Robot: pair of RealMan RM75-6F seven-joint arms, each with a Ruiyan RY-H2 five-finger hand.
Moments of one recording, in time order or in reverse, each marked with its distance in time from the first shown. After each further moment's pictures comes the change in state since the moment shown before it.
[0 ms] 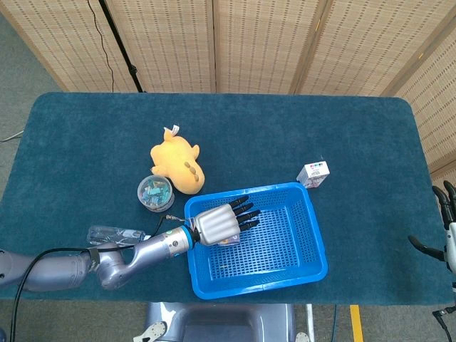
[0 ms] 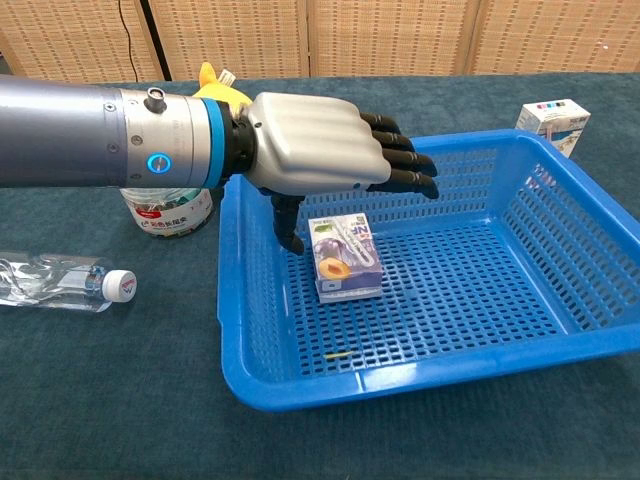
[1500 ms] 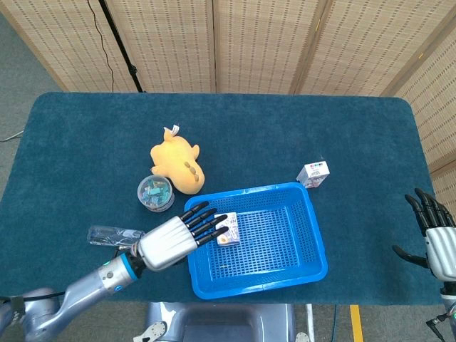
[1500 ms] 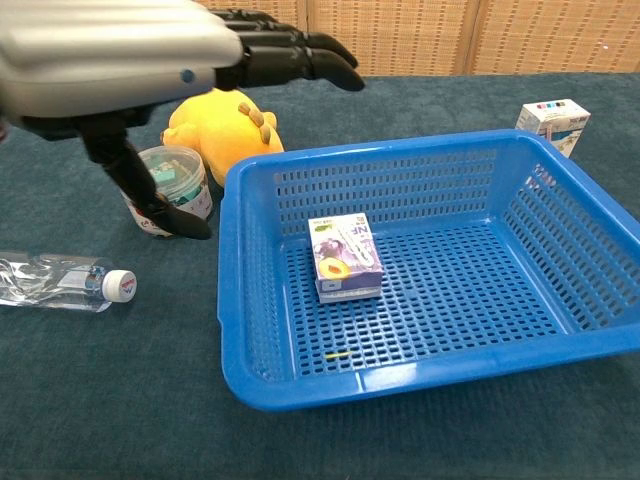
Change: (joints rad) left arm 0.419 0.286 -0.039 -0.424 0.262 0.220 -0.185; right arm 0.037 0.038 -0.105 -0.054 -0.076 0.018 -0.034
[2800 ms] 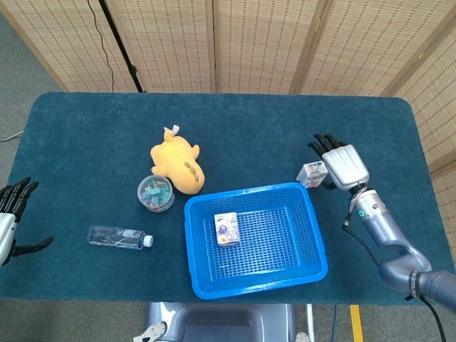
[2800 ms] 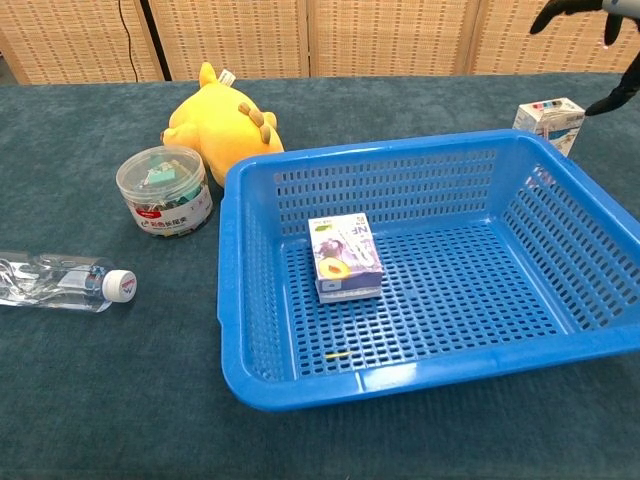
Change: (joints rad) left arm 0.534 0.249 0.136 0.255 -0.172 0.605 -0.602; right arm 0.568 -0.109 0.177 0.037 0.224 -0.624 -0.417
